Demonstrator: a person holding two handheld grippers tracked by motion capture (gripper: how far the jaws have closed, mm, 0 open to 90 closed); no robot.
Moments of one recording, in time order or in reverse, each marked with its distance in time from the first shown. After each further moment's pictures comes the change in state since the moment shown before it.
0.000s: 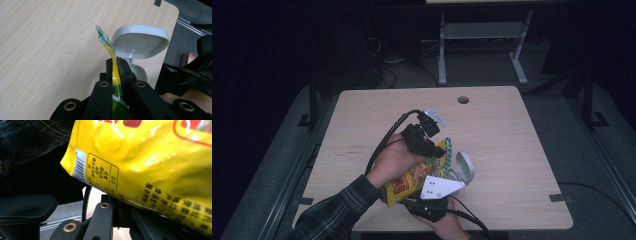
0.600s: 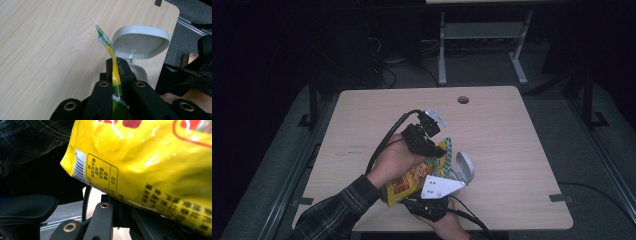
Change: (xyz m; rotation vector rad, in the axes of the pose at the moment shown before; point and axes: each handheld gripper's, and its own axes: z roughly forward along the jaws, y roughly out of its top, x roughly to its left) left arm -0.001 0.002 0.001 0.003 0.006 0.001; right arm -0.001 0.000 -0.001 -0.001 0.003 0.002
